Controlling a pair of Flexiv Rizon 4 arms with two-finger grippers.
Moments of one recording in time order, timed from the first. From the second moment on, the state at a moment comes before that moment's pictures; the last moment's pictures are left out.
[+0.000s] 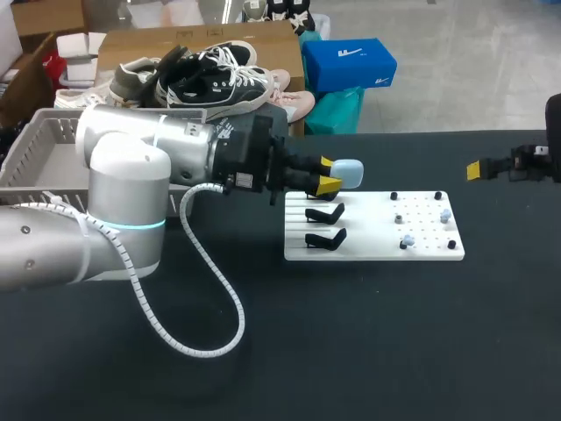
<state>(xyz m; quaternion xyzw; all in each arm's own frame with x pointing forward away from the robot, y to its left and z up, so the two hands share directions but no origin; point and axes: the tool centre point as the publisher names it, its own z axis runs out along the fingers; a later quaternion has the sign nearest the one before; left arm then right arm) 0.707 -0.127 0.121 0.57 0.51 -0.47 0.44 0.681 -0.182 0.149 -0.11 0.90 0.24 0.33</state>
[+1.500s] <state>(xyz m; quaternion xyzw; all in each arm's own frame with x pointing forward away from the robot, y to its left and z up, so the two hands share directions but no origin) 0.694 -0.153 0.107 0.57 0.48 -0.51 0.43 0.602 -0.074 0.149 -0.23 0.89 0.25 0.30</state>
